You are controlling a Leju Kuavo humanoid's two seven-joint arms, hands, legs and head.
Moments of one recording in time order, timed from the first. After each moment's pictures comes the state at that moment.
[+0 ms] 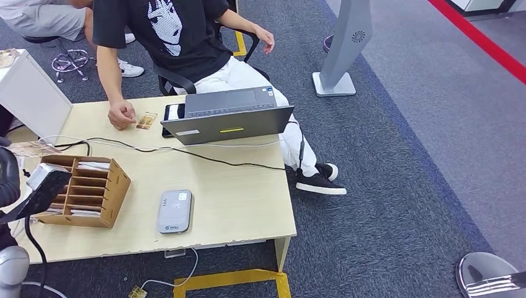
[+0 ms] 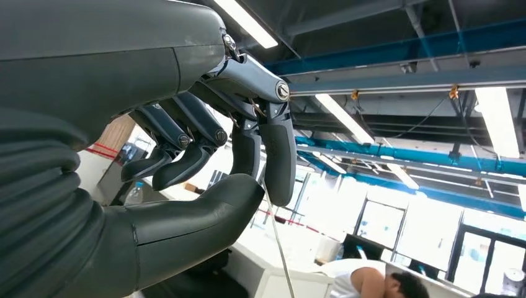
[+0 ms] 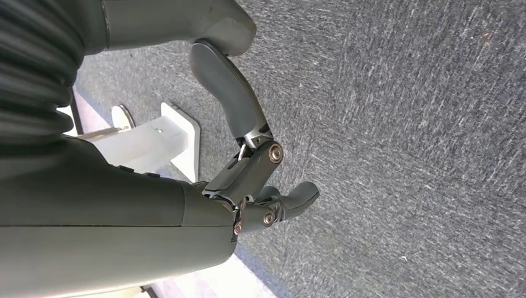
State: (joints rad) left arm -0.28 0.30 -0.06 -1.50 -1.09 0.45 -0.03; right arm -0.06 0.04 1.51 0.01 -1.03 -0.47 -0.01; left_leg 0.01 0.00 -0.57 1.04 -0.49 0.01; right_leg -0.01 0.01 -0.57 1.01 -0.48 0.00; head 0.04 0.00
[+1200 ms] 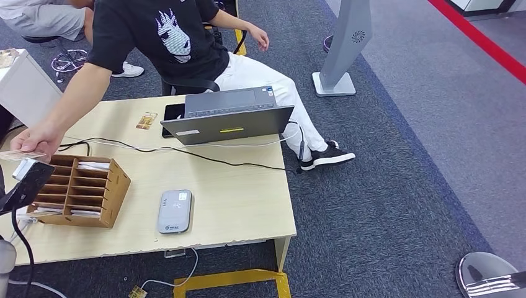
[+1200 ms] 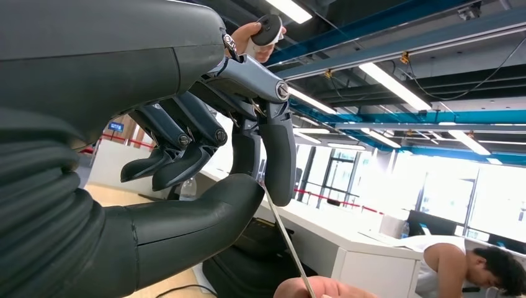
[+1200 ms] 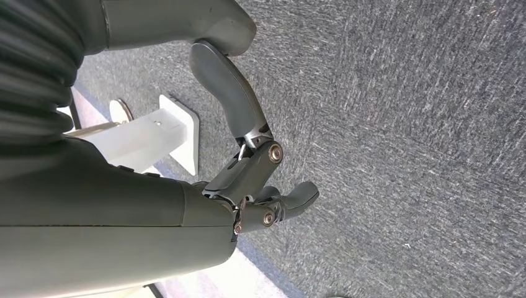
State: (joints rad) left arm -0.35 0.33 0.01 -1.26 -1.09 0.45 -0.03; right arm -0.06 0.00 1.51 0.01 -1.03 -0.45 -0.03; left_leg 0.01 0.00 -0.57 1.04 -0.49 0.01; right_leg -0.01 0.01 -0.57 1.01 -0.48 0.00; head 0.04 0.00
